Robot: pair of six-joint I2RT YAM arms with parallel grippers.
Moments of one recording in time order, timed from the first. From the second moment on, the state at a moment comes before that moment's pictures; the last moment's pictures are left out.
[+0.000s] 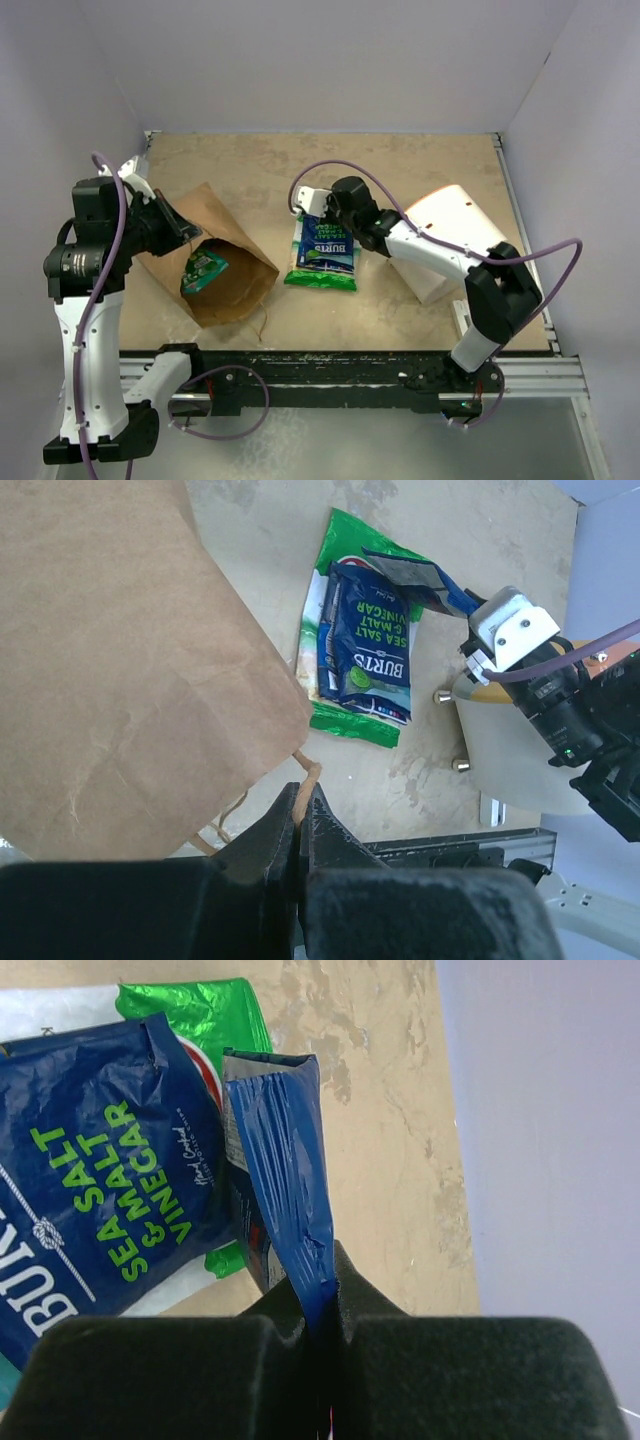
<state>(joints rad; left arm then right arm) 0.05 0.94 1.47 -1.20 0.32 -0.50 0.73 1.64 1.15 -0.07 0.25 -0.87</state>
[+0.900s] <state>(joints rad) 0.05 0.97 1.47 -1.19 0.31 -0.52 0.81 1.65 1.07 -0.14 0.06 -0.71</state>
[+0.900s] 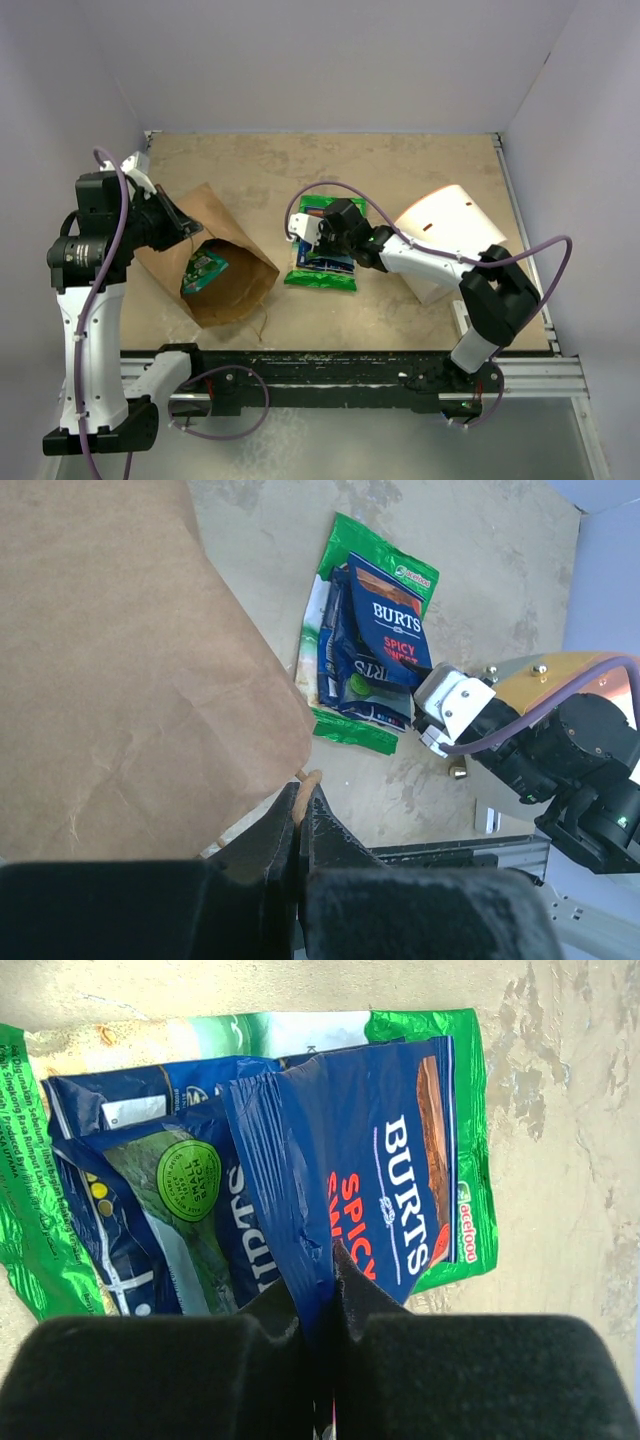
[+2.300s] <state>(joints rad) 0.05 0.92 1.42 -1.16 0.32 -0.55 0.81 1.31 0.92 -0.11 -0.14 -0.35</state>
